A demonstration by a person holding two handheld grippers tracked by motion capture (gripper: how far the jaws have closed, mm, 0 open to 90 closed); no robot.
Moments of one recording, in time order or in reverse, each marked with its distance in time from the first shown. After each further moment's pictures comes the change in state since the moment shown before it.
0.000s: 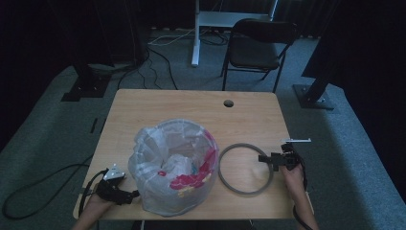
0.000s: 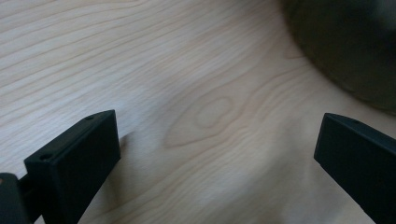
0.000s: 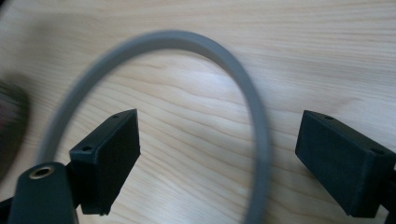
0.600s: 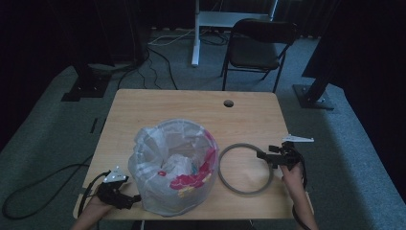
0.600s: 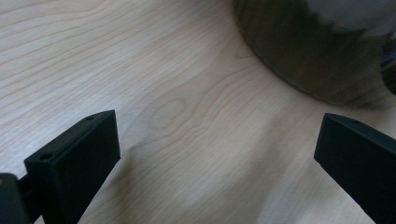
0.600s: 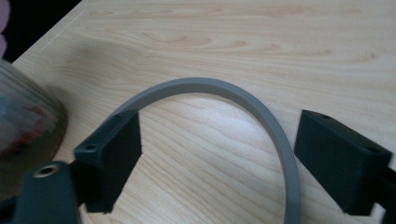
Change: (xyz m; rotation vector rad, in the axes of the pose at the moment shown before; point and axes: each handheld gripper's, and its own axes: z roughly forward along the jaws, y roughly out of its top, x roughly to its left) left arm -0.014 0.003 -0.008 -0.004 -0.087 0.048; right arm 0.021 0.008 -0.014 -0.143 0.048 -0.170
